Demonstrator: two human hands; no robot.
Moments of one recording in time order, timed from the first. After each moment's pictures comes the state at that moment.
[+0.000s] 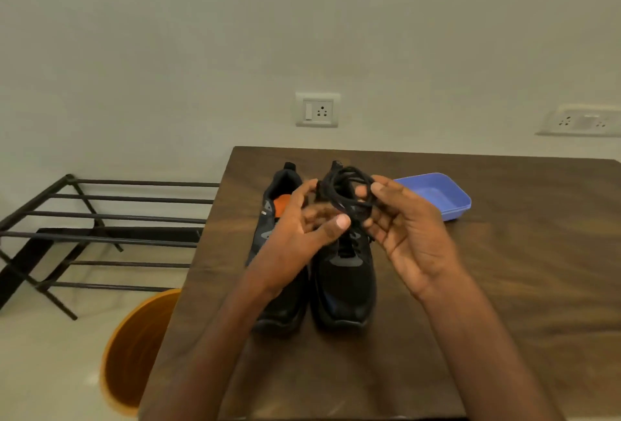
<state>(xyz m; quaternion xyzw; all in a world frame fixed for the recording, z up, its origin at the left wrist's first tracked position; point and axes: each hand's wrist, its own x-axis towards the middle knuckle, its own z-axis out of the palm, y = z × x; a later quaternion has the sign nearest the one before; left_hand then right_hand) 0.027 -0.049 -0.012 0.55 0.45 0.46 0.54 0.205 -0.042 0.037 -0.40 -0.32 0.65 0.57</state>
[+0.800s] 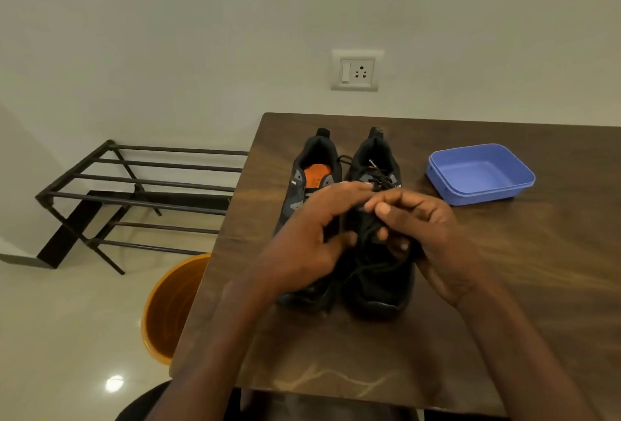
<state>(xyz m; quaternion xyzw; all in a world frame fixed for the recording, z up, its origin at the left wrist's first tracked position) 0.001 -0.068 -0.029 0.74 0.48 0.35 0.33 0.205 -0.042 -0.012 -0.36 -0.53 0.65 0.41</state>
